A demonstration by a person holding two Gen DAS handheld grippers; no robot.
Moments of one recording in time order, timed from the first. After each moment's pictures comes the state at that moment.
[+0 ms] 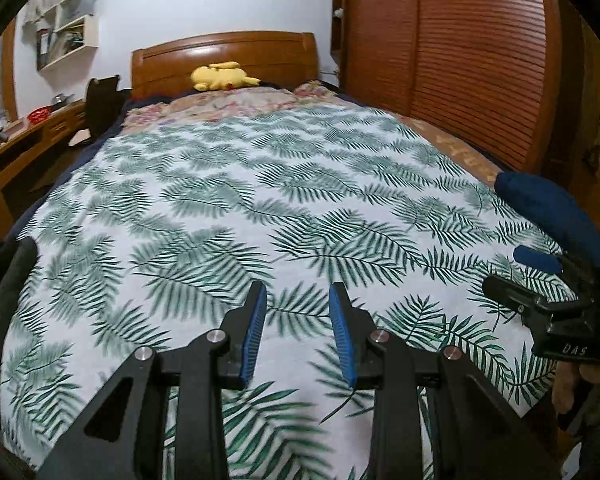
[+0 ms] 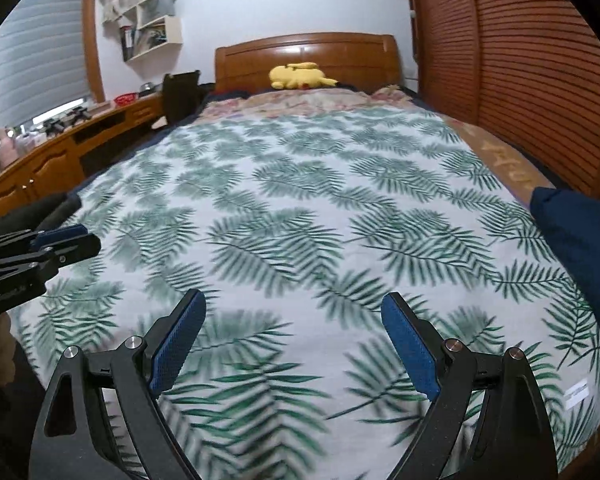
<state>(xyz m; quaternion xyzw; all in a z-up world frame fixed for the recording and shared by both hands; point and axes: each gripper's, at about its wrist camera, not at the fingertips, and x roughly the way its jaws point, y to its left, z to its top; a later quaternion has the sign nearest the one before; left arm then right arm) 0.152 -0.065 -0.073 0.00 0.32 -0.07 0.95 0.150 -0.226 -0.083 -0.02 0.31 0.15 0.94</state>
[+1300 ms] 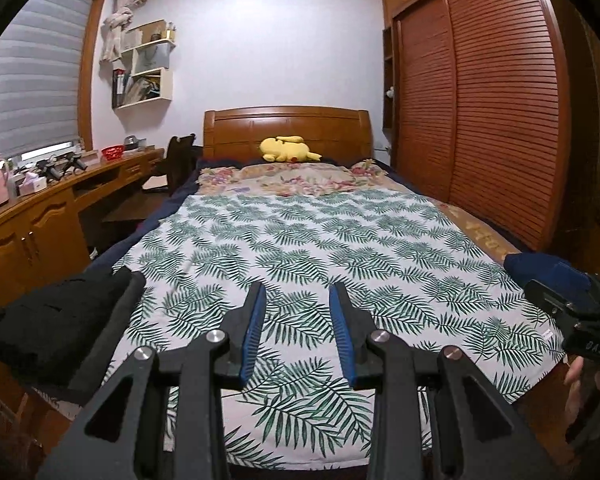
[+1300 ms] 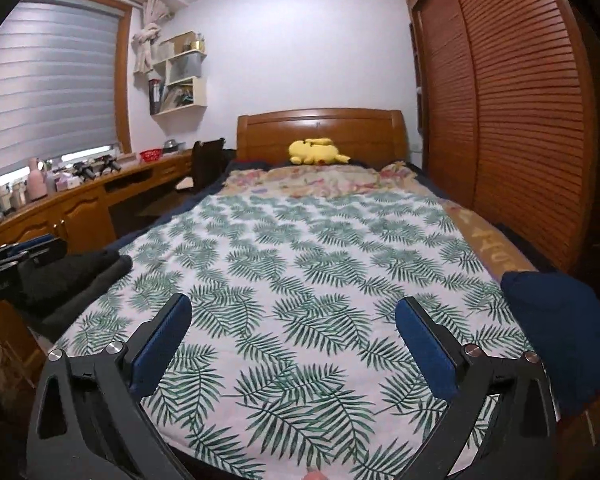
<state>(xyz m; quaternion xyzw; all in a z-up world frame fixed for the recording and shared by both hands) 0.013 -0.001 0.041 -0.02 0.20 0.03 0.98 0.039 -0.189 0.039 -0.02 0.19 0.15 0.97</state>
